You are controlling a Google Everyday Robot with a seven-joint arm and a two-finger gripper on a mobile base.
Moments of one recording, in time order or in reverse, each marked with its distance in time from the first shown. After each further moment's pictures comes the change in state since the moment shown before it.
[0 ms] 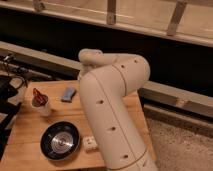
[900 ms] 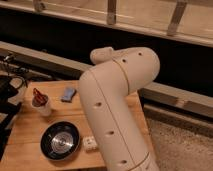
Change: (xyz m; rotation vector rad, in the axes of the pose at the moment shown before) arm -0.009 -0.128 -0.036 0.237 -0.150 0.248
